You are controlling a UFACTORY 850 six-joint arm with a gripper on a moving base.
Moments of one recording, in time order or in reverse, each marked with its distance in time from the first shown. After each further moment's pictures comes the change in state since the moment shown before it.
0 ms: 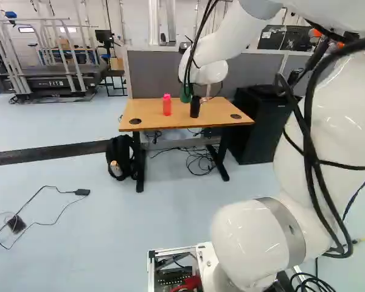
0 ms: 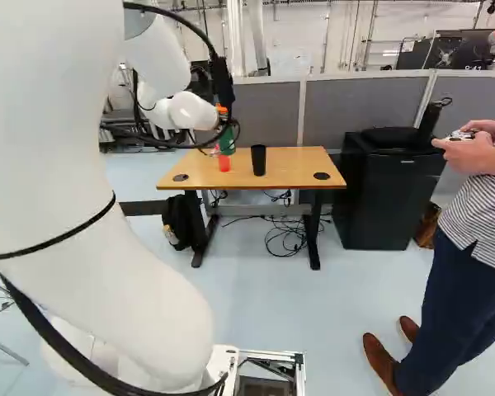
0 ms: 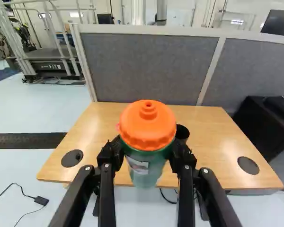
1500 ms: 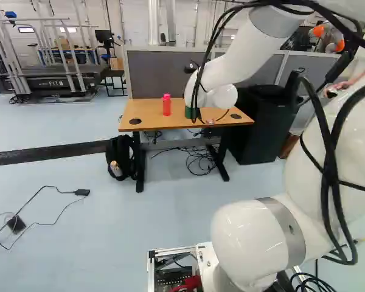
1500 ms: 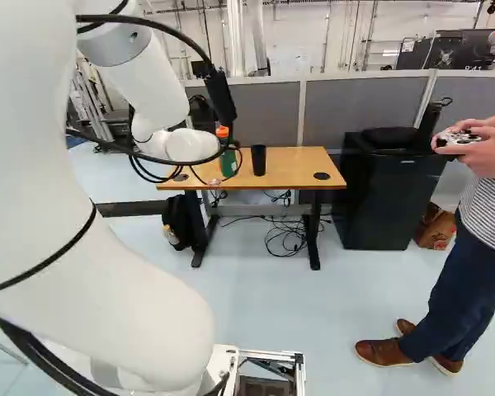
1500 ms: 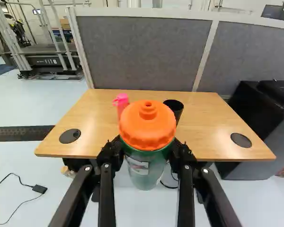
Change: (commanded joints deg) arm -1.4 6.2 17.0 0.0 10.0 0.0
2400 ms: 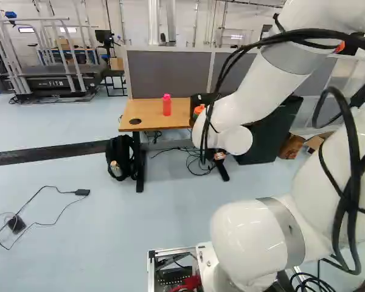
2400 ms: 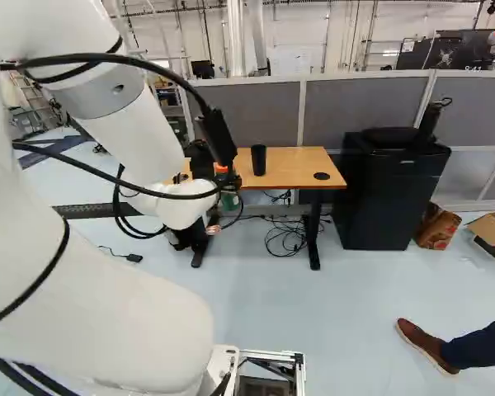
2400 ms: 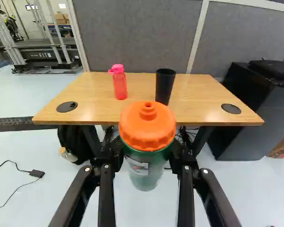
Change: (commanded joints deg) arm -1.7 6.8 19.8 0.0 12.0 0.0
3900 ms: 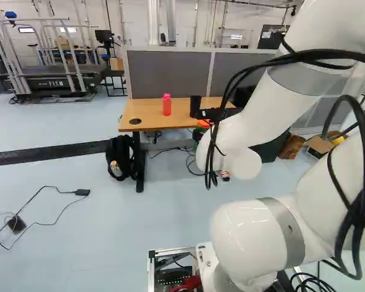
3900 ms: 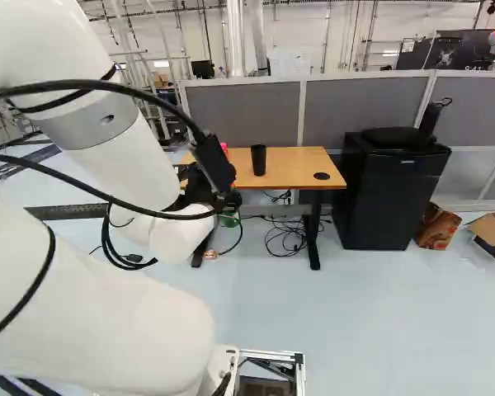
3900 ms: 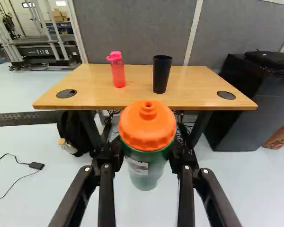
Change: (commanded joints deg) arm -0.6 2.6 7.5 0.0 4.6 0.0
